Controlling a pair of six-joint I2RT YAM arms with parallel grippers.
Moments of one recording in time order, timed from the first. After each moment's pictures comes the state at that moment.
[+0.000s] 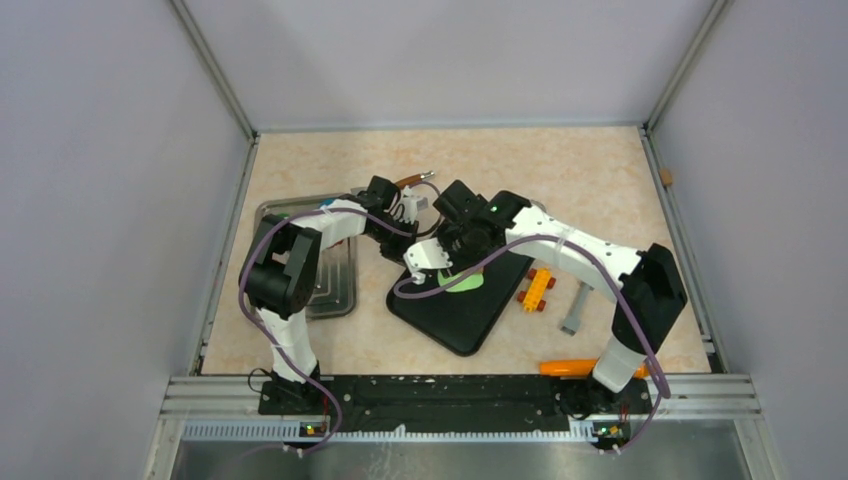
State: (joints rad) left arm -0.40 1.89 1.20 -0.52 0.55 -0.03; right arm 0.87 1.69 1.47 -0.96 -0.10 -1.19
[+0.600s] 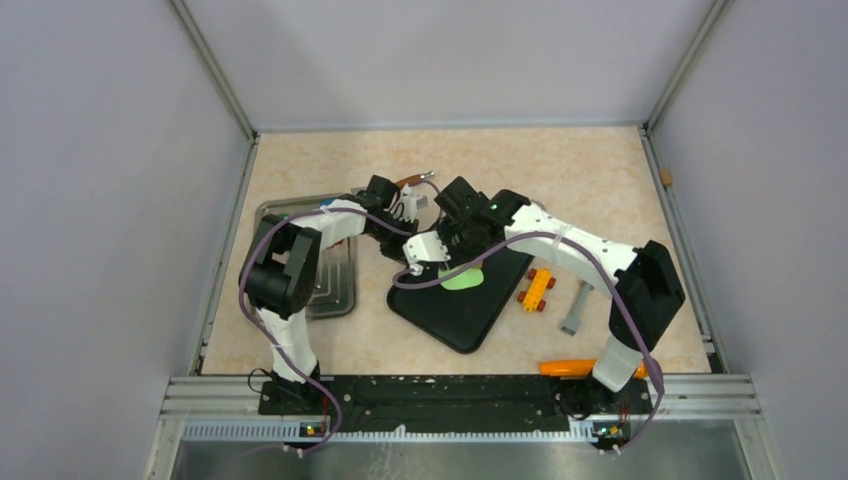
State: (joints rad) left arm -0.40 1.89 1.20 -0.50 0.55 -0.03; right arm 0.84 1.70 1.45 -0.88 -0.08 -1.16
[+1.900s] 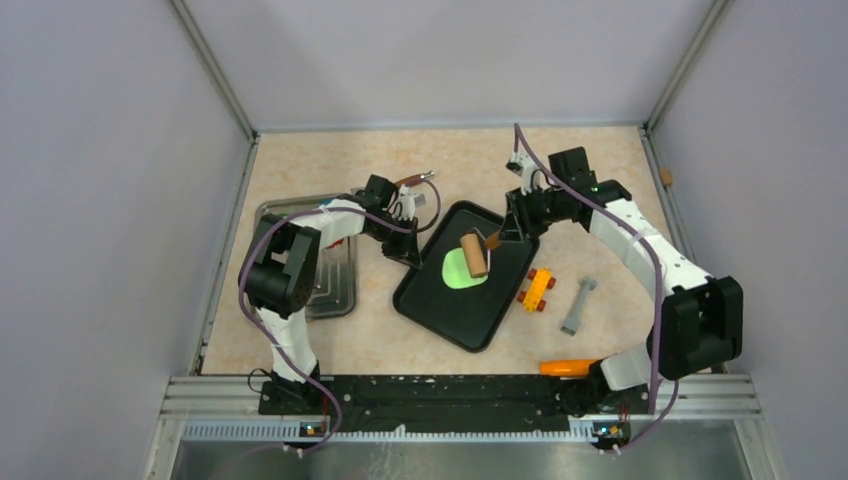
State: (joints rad) left arm -0.38 1.89 1.20 -0.49 0.61 -0.12; right arm 0.33 1.44 1.22 -0.71 -0.58 -0.17
